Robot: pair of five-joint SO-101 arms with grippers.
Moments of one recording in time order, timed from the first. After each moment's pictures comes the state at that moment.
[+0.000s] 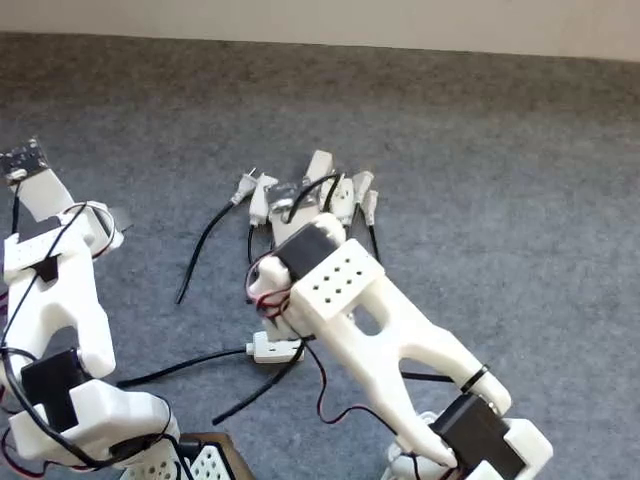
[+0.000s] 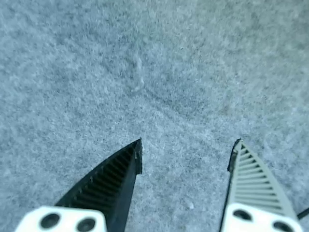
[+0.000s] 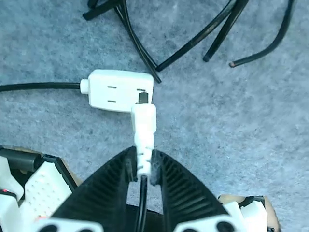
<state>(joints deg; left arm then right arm) -33.1 -2.4 34.7 37.3 10.2 -50.6 -10.4 12.9 95.2 -29.7</state>
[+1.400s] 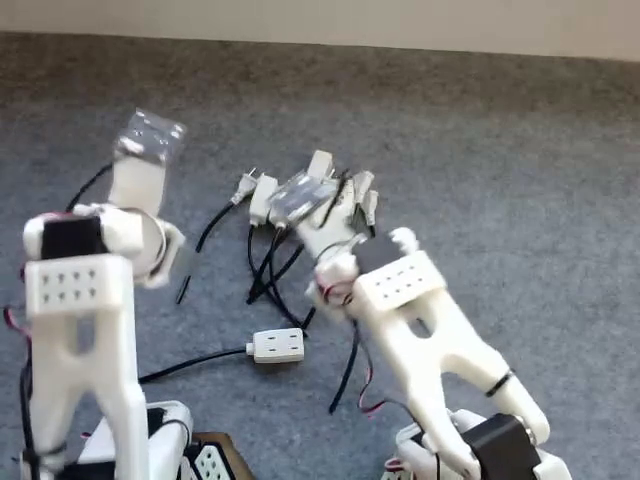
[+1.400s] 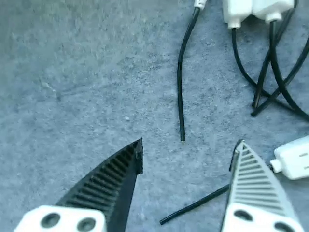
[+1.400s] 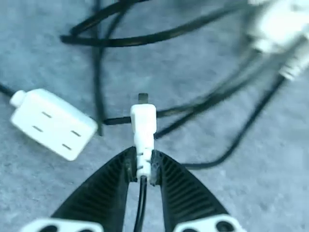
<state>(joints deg) -13.8 -35.1 27.3 82.0 -21.2 -36.0 -19.4 37.8 62.7 17.3</state>
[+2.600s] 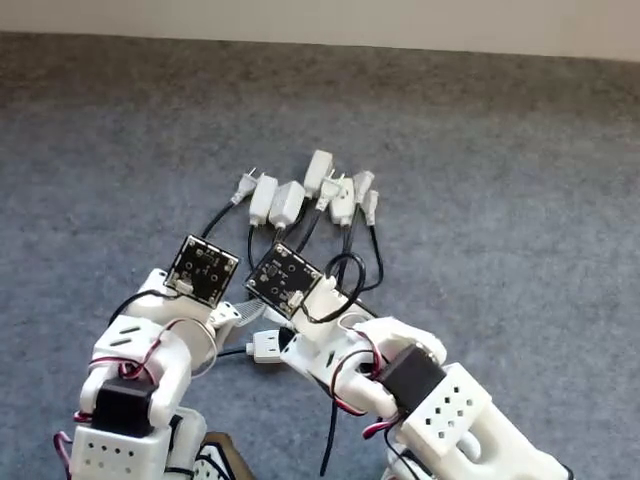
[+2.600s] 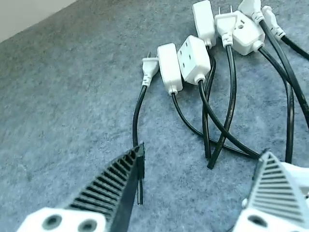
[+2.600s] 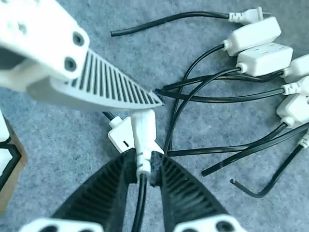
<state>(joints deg) 5.8 -88.9 74.7 62.7 -14.3 -50.6 -59.1 55.3 59.7 11.6</state>
